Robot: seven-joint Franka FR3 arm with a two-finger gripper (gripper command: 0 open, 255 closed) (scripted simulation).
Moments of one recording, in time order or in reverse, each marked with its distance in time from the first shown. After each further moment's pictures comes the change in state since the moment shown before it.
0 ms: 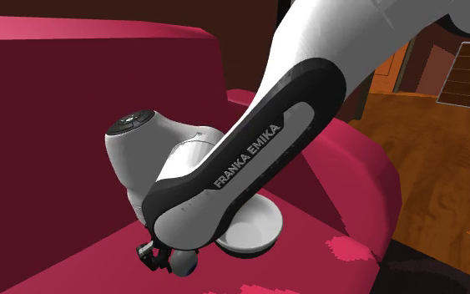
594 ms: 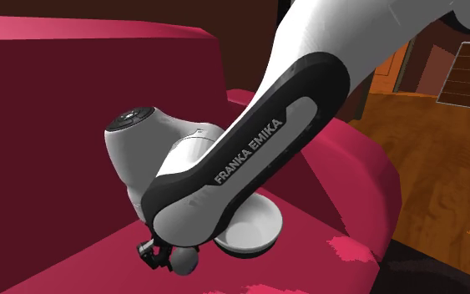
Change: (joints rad) arm -0.004 -0.013 0.004 -0.003 0.008 -0.013 -0.006
